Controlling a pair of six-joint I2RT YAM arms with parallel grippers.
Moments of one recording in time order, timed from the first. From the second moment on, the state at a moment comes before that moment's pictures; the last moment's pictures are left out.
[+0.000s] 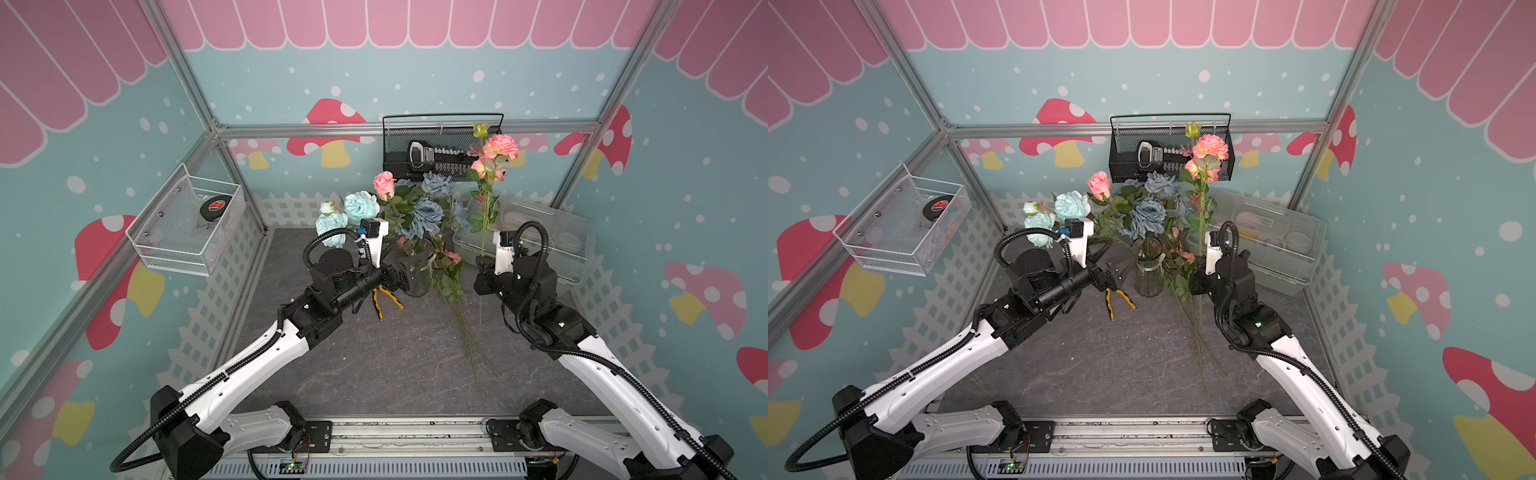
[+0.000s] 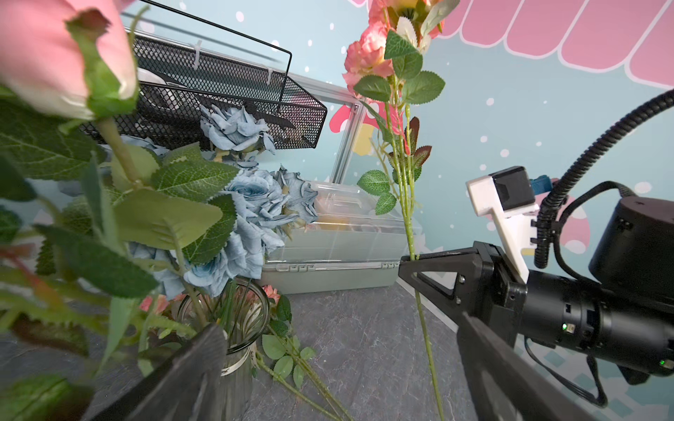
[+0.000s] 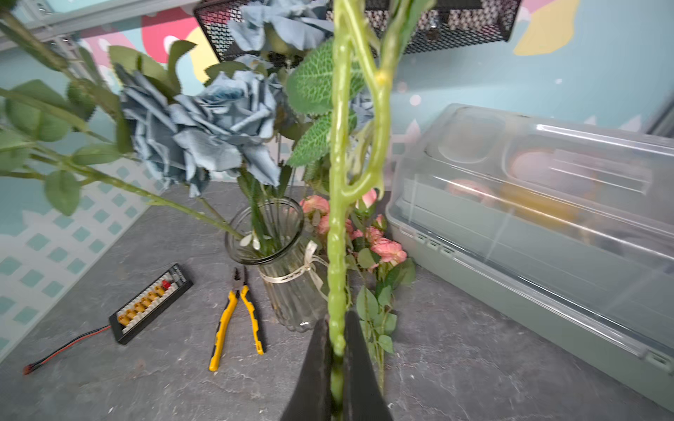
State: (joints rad) left arm -0.71 1.19 1.11 0.08 0.12 -0.27; right arm 0.50 0.99 1.01 -0.33 0.24 0.22
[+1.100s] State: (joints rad) left arm -0.77 1.14 0.79 0.30 -0.07 -0.16; right arm 0.42 1.53 1.00 -0.33 0.11 0.28
